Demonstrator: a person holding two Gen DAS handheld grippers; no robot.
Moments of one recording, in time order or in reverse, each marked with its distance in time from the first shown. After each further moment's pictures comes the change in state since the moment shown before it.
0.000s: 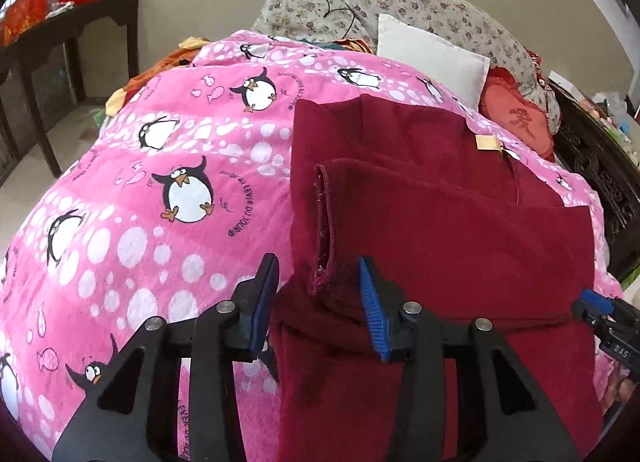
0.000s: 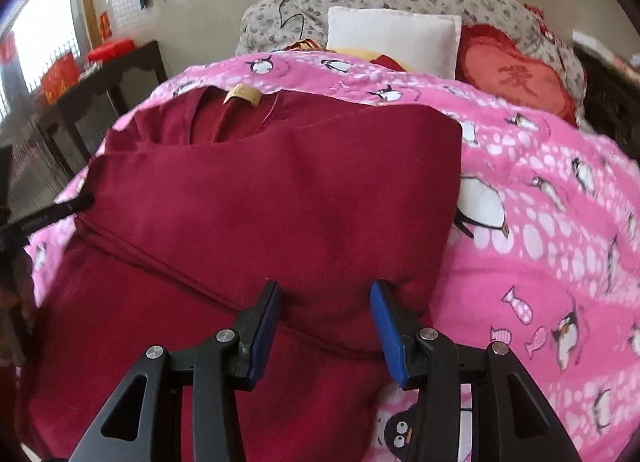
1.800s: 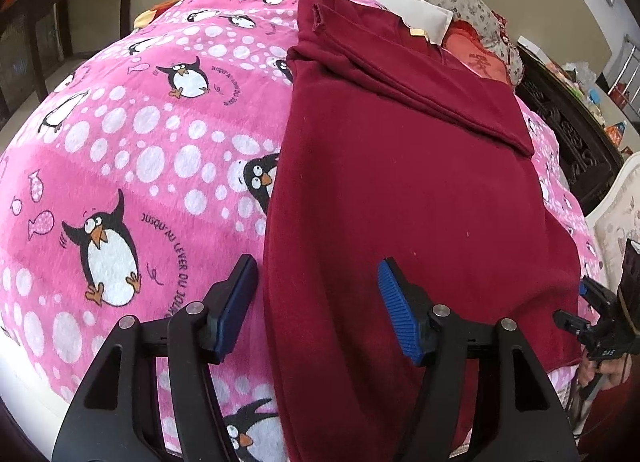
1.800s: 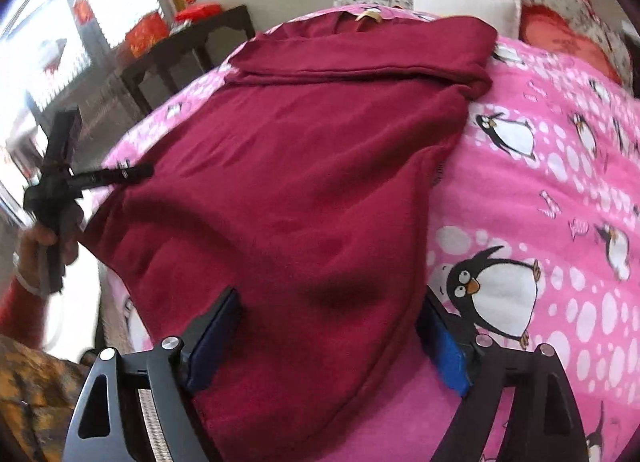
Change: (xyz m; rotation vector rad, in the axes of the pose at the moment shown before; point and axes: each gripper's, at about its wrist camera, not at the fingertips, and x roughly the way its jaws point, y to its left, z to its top) left arm -0.123 0.017 -0.164 -0.001 0.166 -0.113; right arm -0.092 0.046 -0.179 -0.125 0.075 0.268
